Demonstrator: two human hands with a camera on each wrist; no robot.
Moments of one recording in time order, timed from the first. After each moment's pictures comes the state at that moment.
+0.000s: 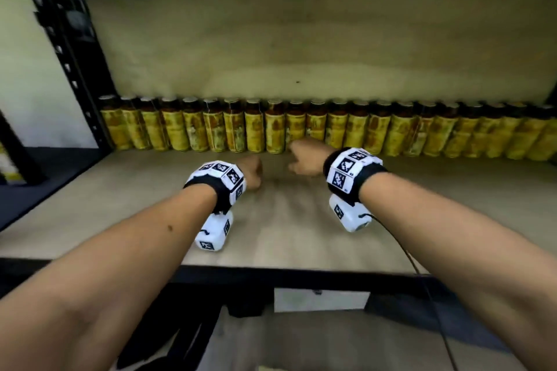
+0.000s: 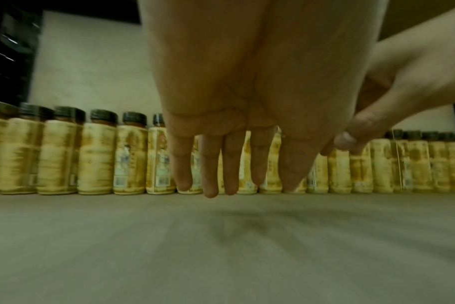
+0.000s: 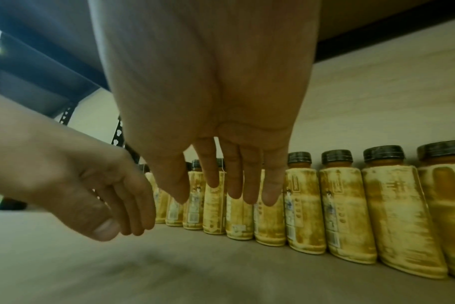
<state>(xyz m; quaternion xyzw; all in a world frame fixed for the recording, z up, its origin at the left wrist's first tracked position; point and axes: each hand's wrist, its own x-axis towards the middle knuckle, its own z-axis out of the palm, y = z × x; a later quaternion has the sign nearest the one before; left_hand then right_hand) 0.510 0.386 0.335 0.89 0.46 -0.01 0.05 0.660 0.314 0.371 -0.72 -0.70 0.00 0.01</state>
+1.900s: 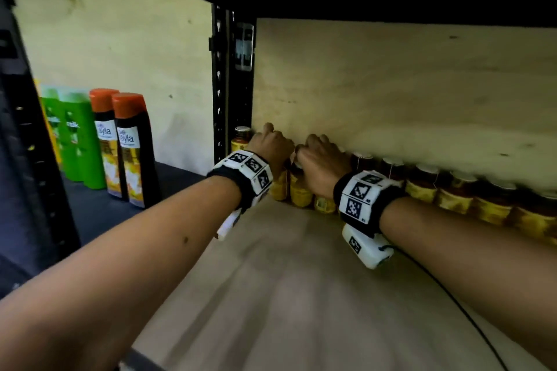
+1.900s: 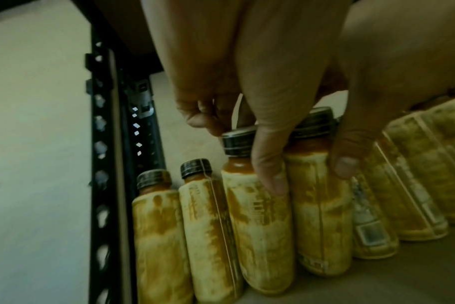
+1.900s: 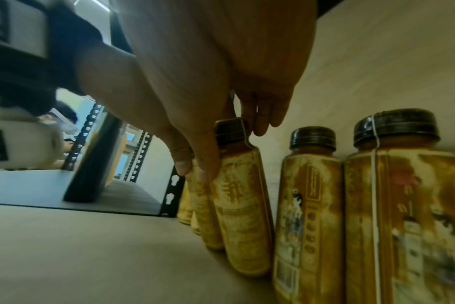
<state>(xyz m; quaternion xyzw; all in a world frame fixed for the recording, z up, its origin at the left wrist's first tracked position) 0.324 0.585 0.405 0.82 0.54 0.04 -0.18 0.451 0.549 0.394 -0.59 -0.78 -0.18 0.07</state>
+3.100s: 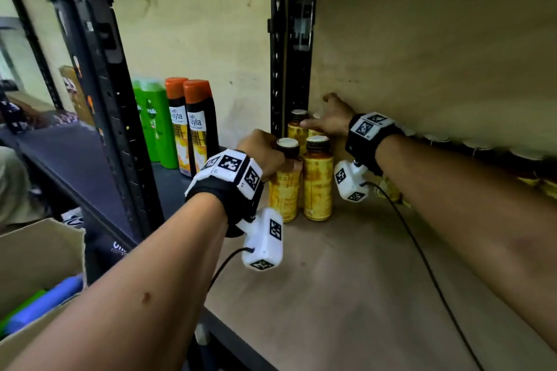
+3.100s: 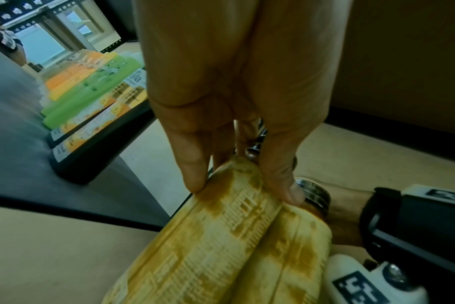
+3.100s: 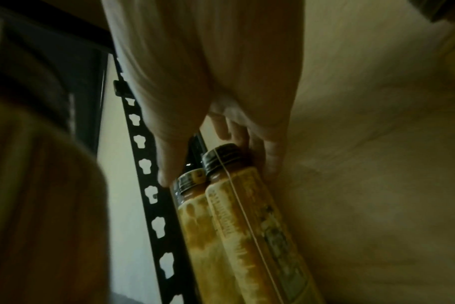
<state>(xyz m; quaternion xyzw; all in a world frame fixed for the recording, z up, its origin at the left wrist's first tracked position) 0.219 0.533 0.377 0.62 0.67 0.34 0.22 0.389 0.663 0.408 -0.61 -0.73 0.14 0.28</state>
